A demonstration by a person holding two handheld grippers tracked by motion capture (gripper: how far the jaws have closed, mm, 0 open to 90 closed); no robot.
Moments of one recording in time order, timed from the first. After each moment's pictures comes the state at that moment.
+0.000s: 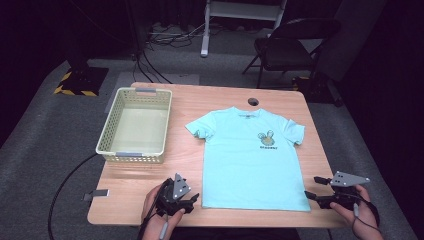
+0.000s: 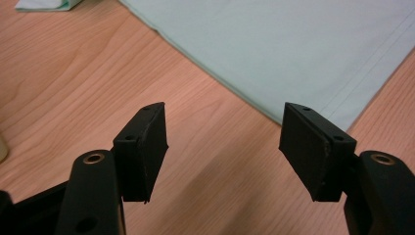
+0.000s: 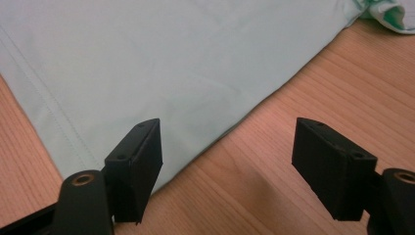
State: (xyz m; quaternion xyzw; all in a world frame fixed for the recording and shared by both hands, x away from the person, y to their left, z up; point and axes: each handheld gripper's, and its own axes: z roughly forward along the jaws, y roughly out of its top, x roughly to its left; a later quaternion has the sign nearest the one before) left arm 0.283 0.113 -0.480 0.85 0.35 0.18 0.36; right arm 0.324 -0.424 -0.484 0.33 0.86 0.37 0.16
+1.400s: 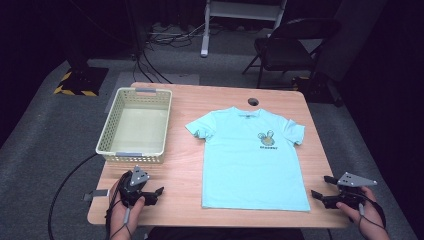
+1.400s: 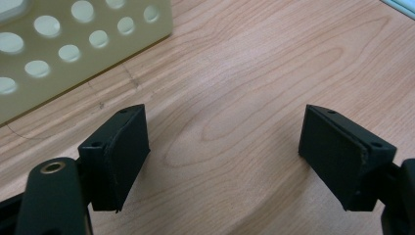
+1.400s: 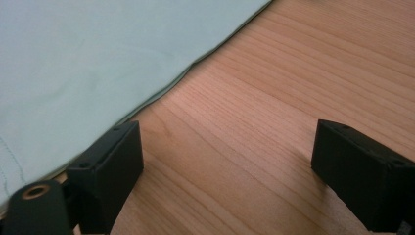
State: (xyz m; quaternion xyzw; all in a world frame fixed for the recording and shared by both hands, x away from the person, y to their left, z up) left arm 0.308 0.215 -0.506 0.82 0.42 0.17 0.35; right arm 0.331 -0.457 -0.510 0.38 0.82 0.38 0.18
